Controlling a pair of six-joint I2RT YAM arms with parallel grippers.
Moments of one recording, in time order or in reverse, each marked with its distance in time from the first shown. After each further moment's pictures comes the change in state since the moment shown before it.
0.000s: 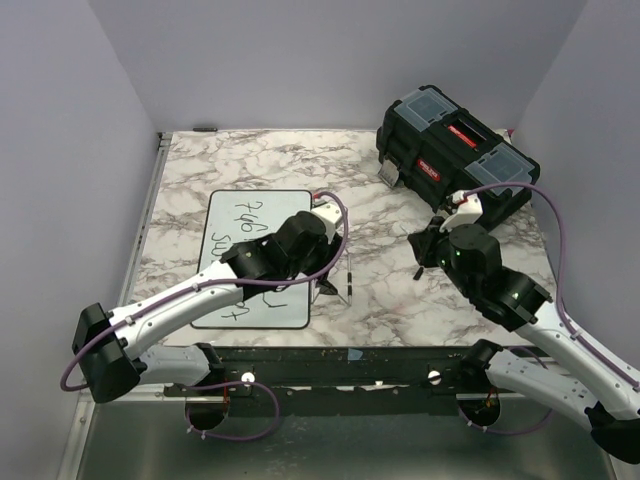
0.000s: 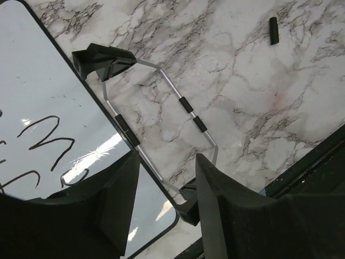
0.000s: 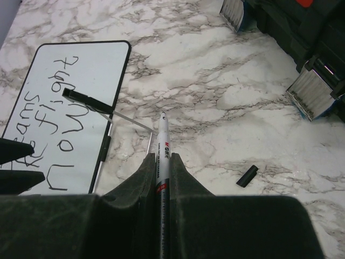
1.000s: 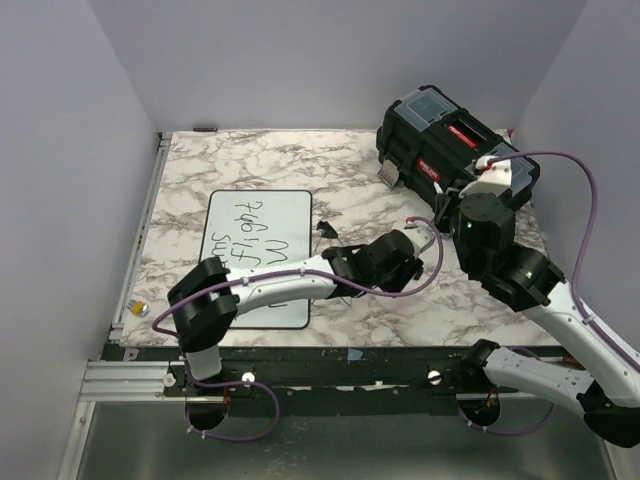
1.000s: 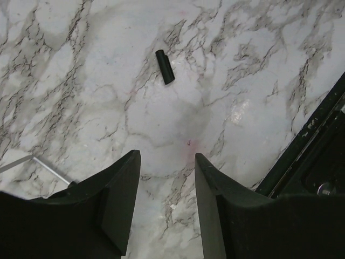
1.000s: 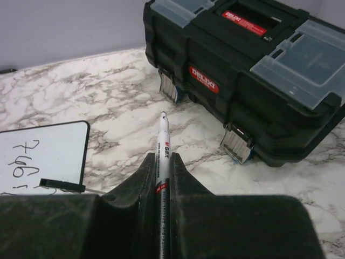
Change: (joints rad) left arm -0.222 0.518 0.272 0.235 0.042 0.014; right arm 0.000 0.133 0.266 -0.049 0.322 -0.087
